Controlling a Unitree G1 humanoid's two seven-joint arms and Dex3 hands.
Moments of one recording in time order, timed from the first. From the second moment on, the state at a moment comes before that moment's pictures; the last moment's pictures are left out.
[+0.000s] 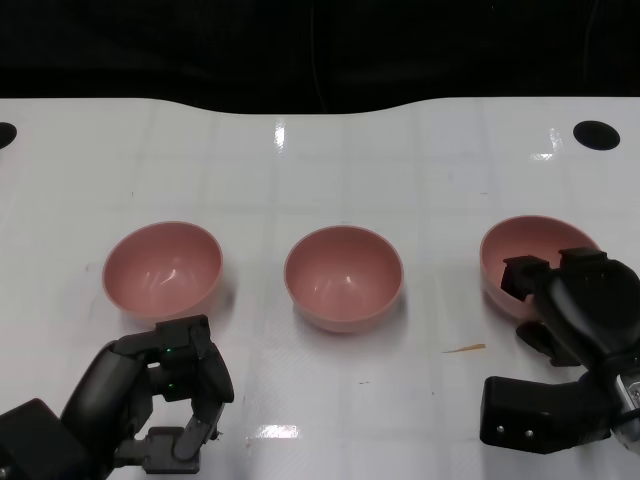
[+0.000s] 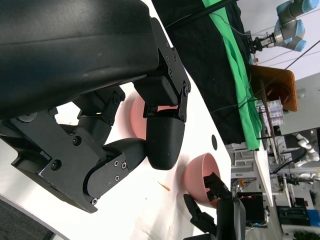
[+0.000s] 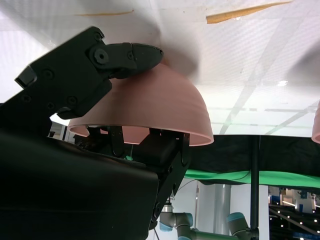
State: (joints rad) left arm 0.16 0.15 0.00 0.00 -0.12 -0.27 -0.37; right arm -0.43 -0.33 0.44 0.75 -0.90 -0.14 -0.59
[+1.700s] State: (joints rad) left arm 0.17 0.15 0.00 -0.05 -0.14 -0.20 -0.36; right arm -0.50 -0.28 0.40 0.25 -0.77 -0.15 -0.01
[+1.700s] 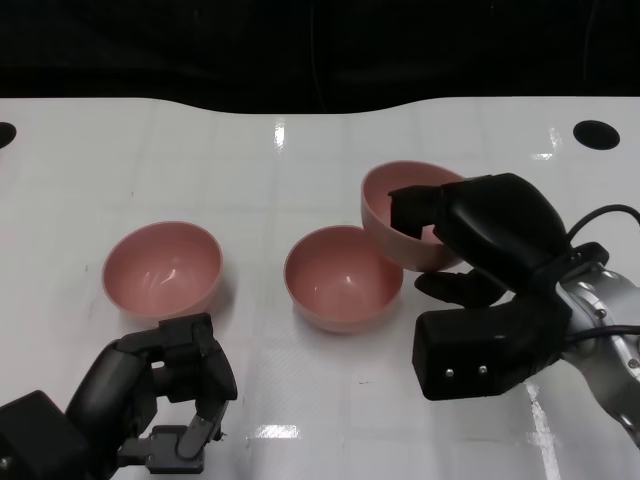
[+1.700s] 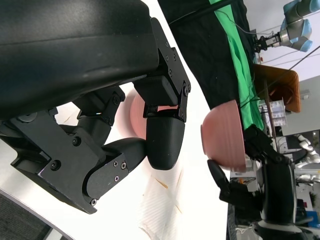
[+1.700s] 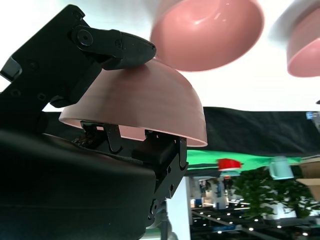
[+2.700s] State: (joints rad) left arm 0.18 0.13 -0.02 -0.02 -0.13 -0.29 -0.36; right arm -0.68 -0.14 0.55 0.59 -0.82 -0.19 -0.13
